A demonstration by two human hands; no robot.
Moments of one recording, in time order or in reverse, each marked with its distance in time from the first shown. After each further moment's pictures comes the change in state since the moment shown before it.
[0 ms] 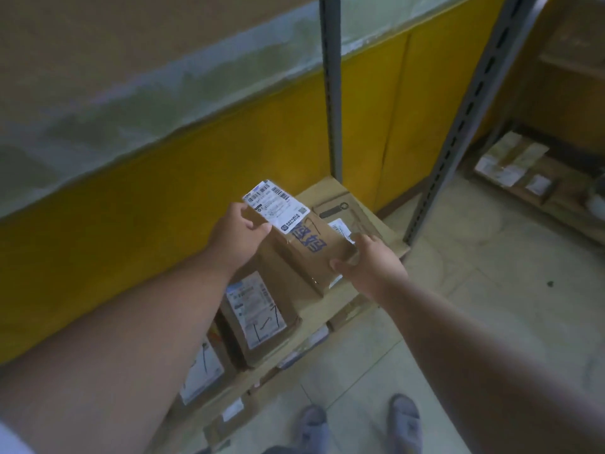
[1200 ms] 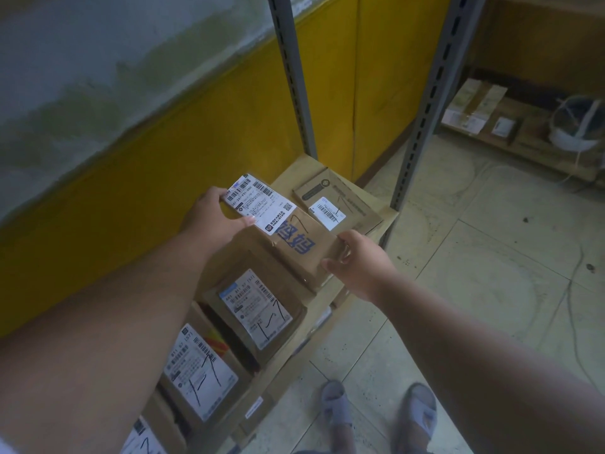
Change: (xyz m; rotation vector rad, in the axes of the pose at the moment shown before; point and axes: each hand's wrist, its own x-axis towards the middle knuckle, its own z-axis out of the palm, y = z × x) left_hand 0.050 -0.010 -0.010 0.223 -0.097 0.177; right_hand -0.017 -0.001 0.041 0.270 0.032 0.136
